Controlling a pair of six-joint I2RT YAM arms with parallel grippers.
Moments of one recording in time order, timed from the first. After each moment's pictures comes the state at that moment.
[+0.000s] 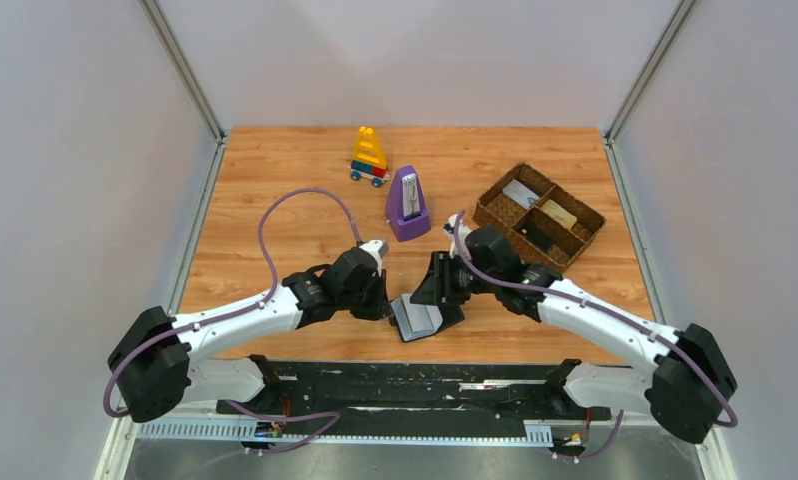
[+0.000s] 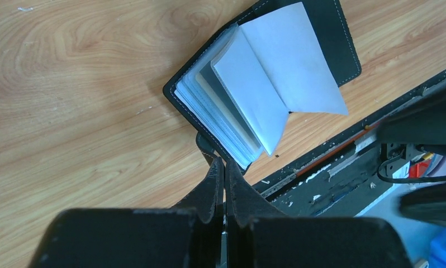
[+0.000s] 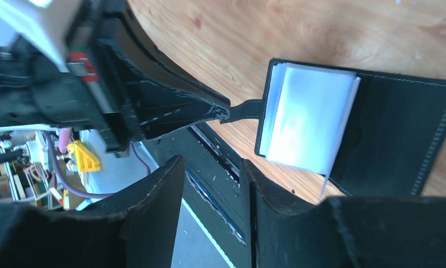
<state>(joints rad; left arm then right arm) -0.90 1.20 0.68 -0.32 0.04 -0.72 0.75 1.12 0.74 -0.21 -0.39 0.74</state>
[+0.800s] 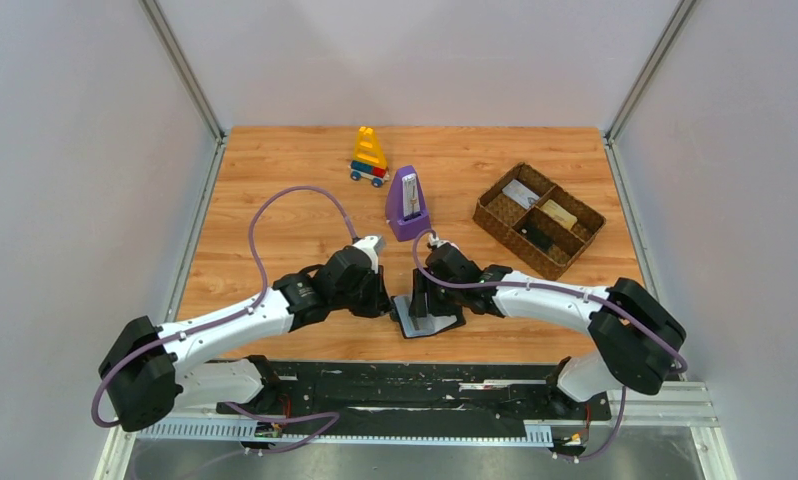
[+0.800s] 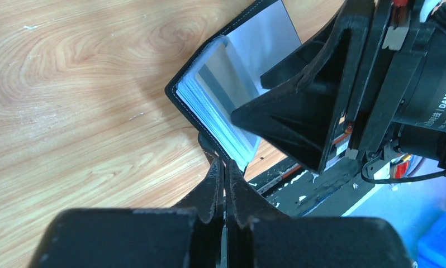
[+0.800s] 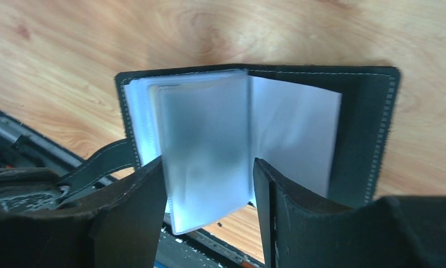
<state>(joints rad) -0.90 1.14 0.68 -0.31 0.04 -0.72 0.89 1.47 0.77 -0.24 -0.07 0.75</state>
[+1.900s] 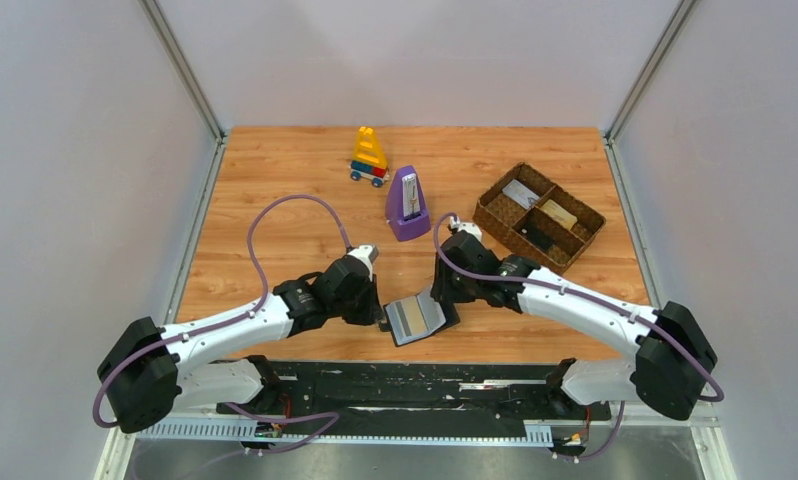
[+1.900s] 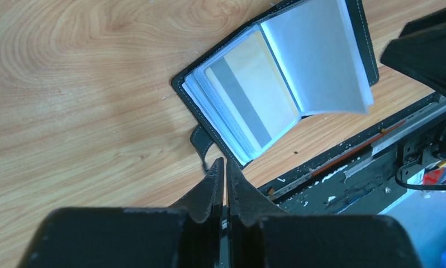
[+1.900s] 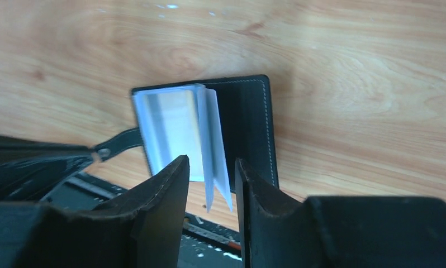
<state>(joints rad) -0.90 1.13 0.61 -0.32 -0.01 -0.74 0.87 1.31 0.85 -0.50 0.14 0.75</state>
